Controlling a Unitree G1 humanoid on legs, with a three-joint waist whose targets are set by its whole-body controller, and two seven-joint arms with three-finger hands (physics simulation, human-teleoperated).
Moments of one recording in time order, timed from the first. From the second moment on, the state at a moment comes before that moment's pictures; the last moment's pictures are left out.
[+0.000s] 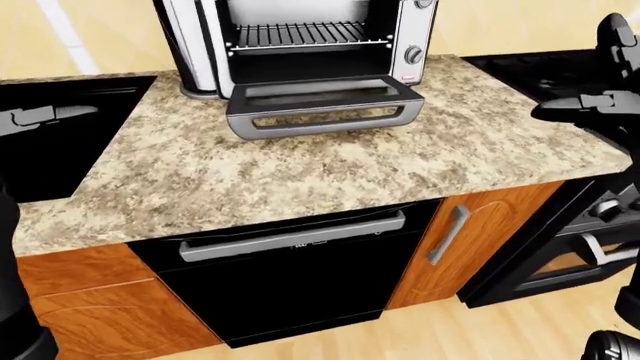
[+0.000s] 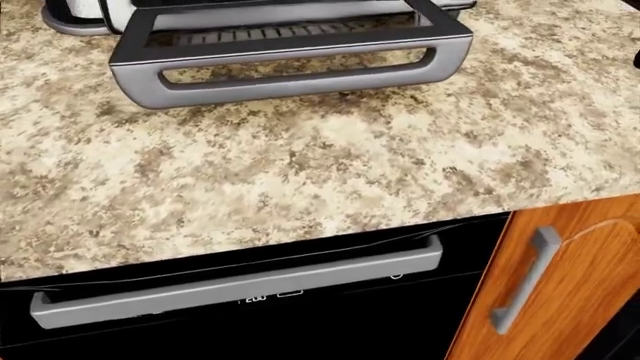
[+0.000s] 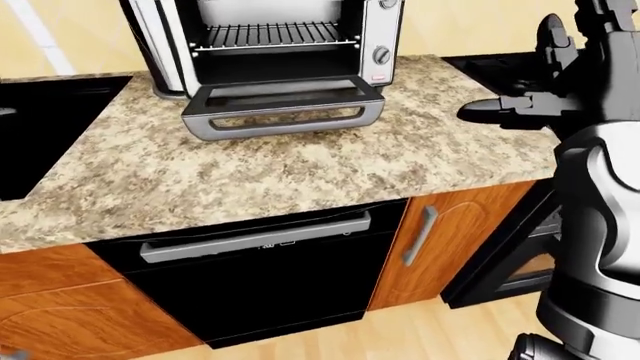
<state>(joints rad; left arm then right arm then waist) -0.51 0.71 0.53 -0.17 -0.41 0.47 0.12 -0.60 -0.70 -0.45 -0.12 0.46 0.48 0.07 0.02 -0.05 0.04</state>
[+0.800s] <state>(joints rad) -0.52 0.72 0.54 -0.18 -0.42 0.46 0.12 -0.60 -0.69 -0.45 -0.12 0.45 0.48 0.07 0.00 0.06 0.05</state>
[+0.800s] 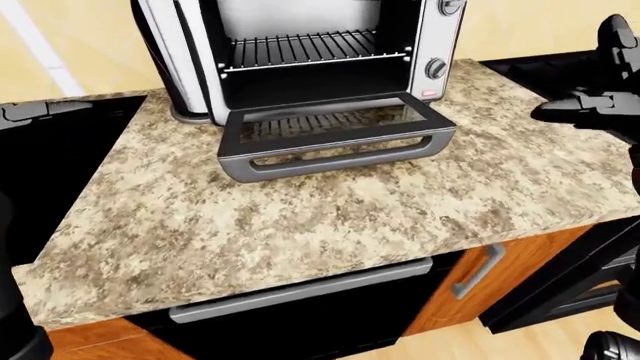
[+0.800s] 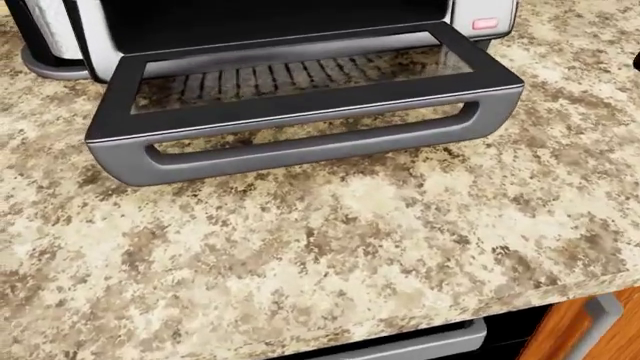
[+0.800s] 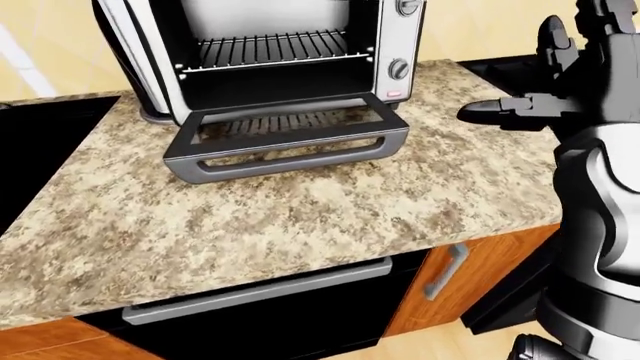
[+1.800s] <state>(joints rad) -0.51 0.72 0.53 -0.18 -0.42 0.47 0.12 -0.62 -0.70 -0.45 -0.07 0.37 0.47 0.01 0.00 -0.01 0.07</state>
